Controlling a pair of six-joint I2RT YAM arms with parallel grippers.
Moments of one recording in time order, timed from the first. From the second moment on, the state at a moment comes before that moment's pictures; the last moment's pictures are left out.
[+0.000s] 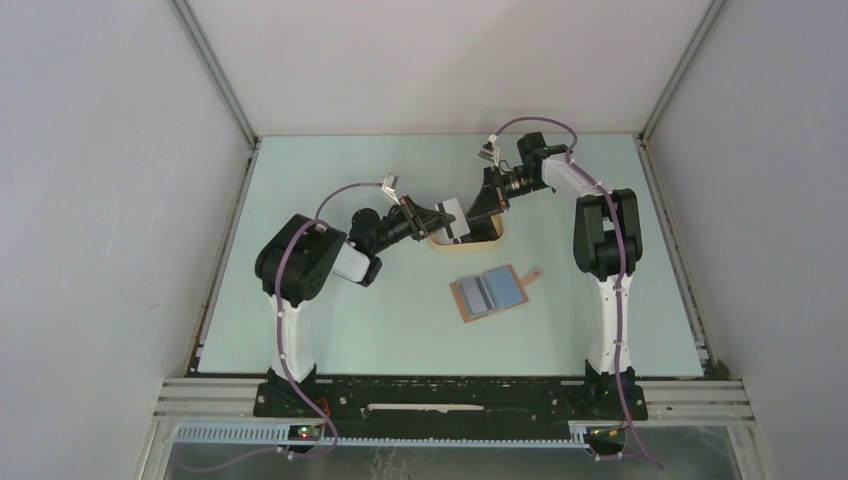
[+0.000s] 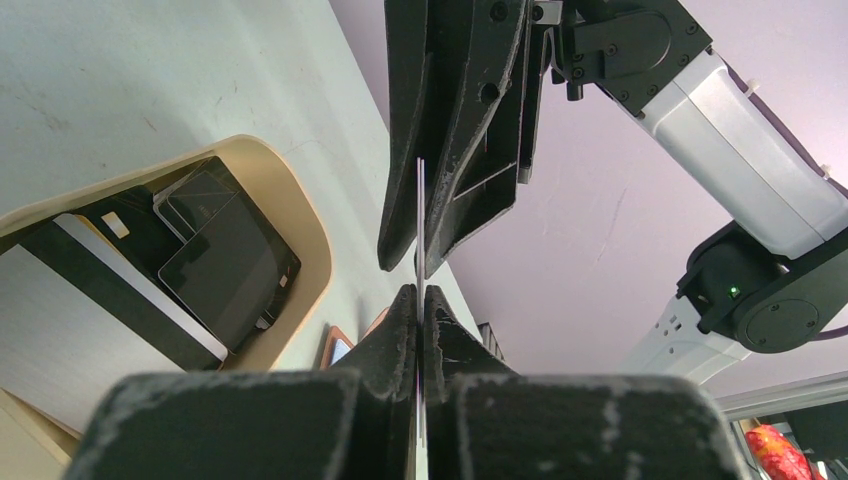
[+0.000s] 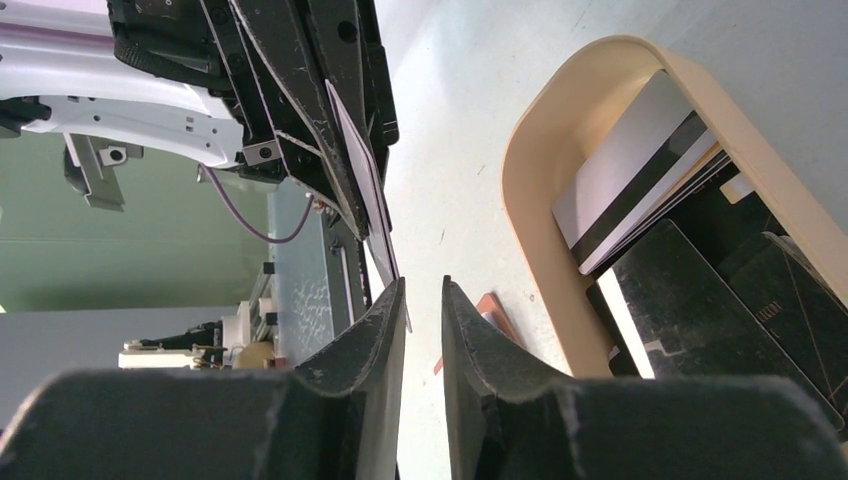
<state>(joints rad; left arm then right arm) -0.44 2.04 0.79 1.37 0.58 -1.18 0.21 2.27 1.85 -0.88 -1.27 -0.20</state>
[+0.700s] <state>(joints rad) -0.44 2.04 0.79 1.38 0.59 -1.19 0.21 2.27 1.86 -0.88 -1.26 -0.20</state>
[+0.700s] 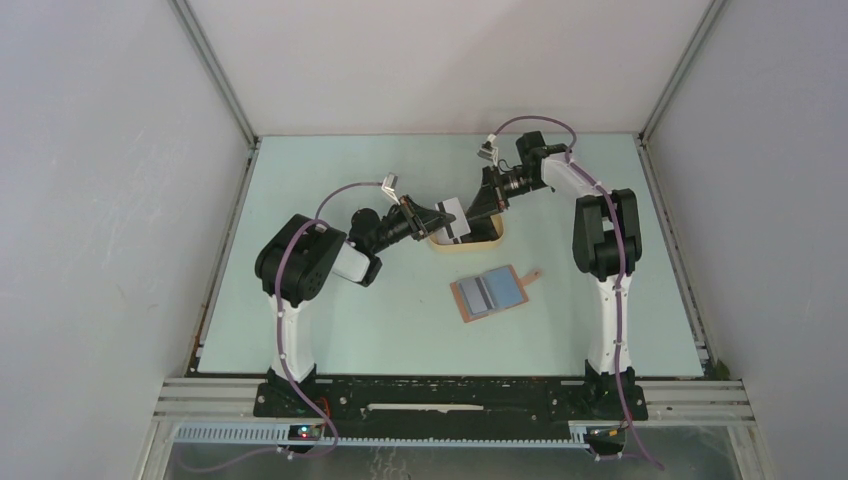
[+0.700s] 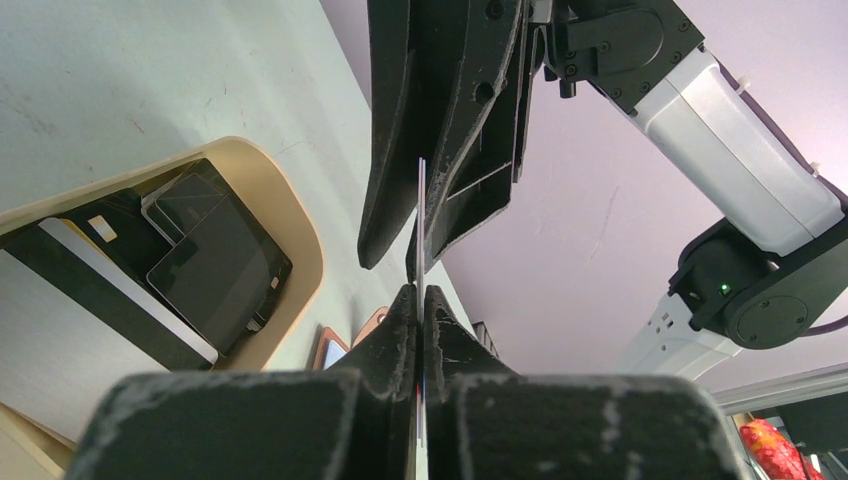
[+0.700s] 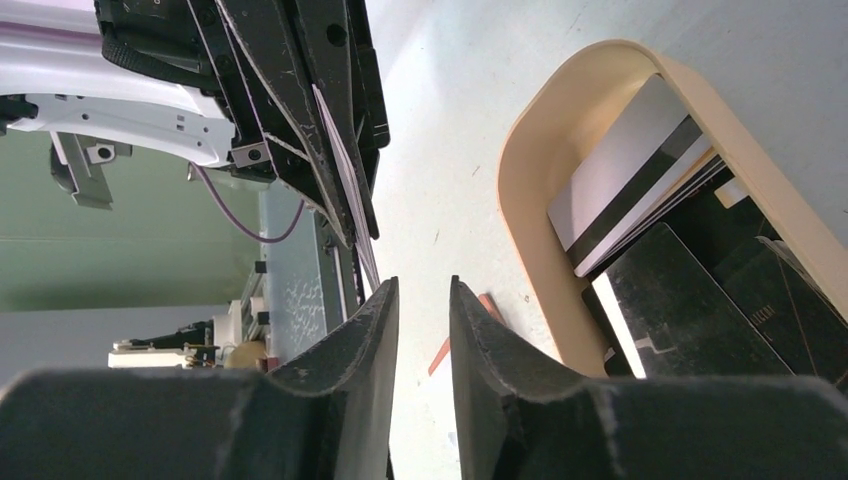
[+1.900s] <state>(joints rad) -0.44 2.04 0.79 1.47 0.61 -1.23 0.26 2.27 1.94 -1.14 -1.36 -0.49</state>
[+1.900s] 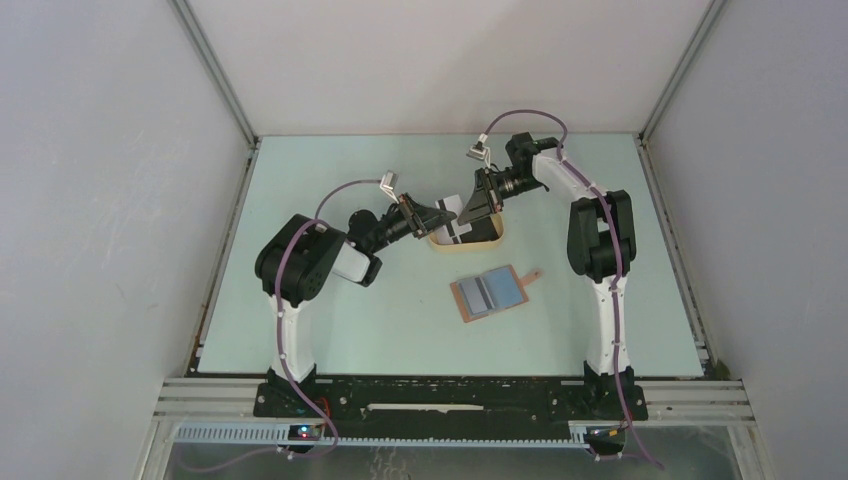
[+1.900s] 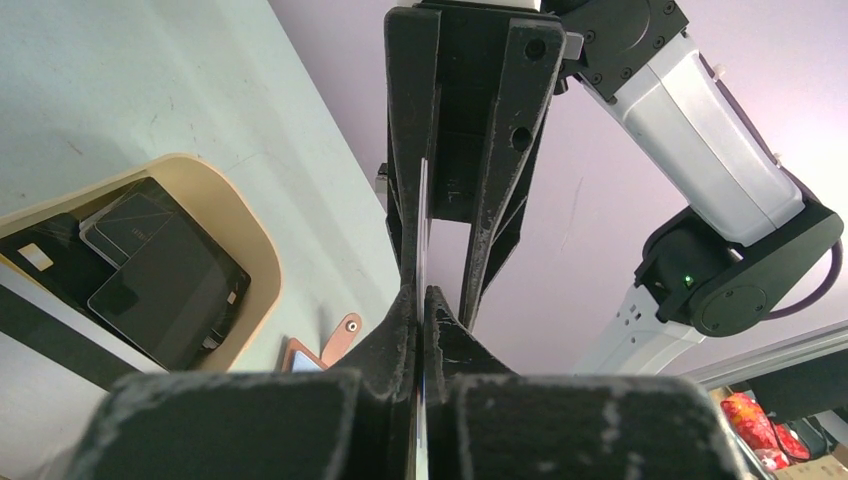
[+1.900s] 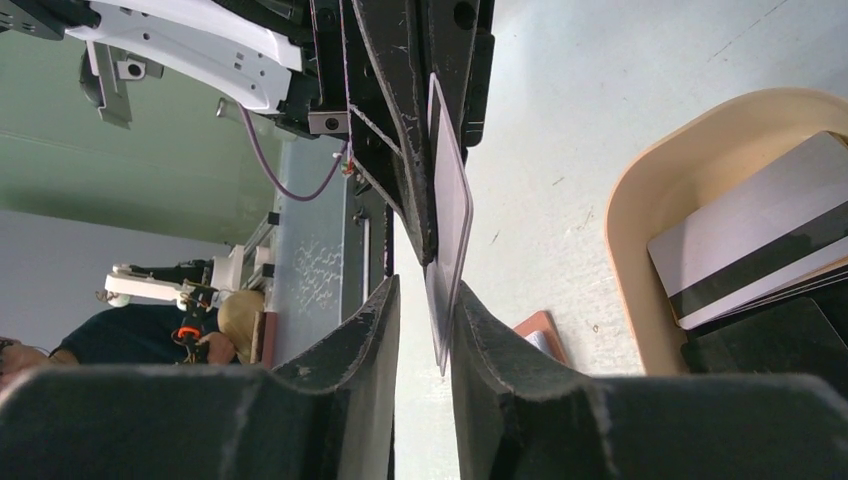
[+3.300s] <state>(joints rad) -0.43 2.03 0.79 1.48 0.63 -1.20 0.26 2.28 1.94 -1.17 -1.36 -0.51</state>
